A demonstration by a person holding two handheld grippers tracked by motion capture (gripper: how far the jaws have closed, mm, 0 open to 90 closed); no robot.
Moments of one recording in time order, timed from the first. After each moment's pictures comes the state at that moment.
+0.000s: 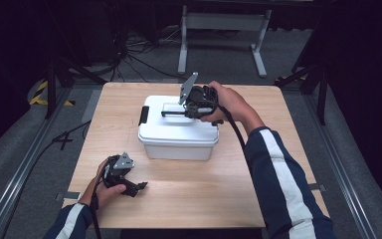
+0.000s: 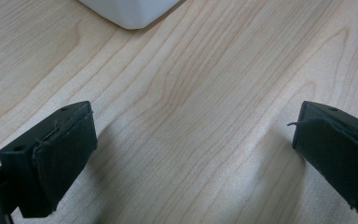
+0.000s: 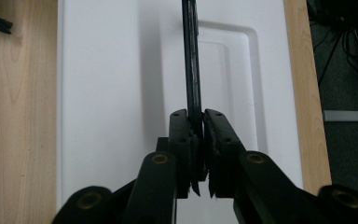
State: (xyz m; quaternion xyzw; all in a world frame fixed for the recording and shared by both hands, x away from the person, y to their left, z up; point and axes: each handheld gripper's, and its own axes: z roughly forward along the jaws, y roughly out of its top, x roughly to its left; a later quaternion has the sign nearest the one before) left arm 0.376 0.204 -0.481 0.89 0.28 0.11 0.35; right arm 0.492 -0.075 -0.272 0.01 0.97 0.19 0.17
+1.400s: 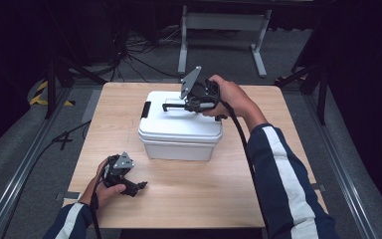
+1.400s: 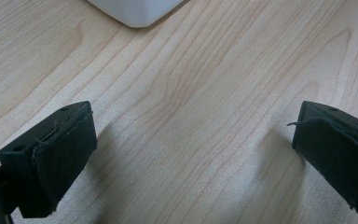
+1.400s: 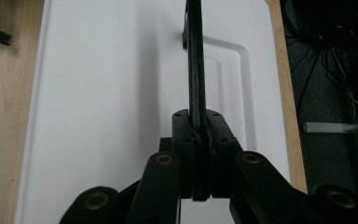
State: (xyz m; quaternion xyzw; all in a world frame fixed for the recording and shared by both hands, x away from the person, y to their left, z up) left arm 0.376 0.205 -0.481 0.88 0.29 0.11 0.35; right arm 0.489 -0.079 -0.253 0.00 0.96 0.21 0.19
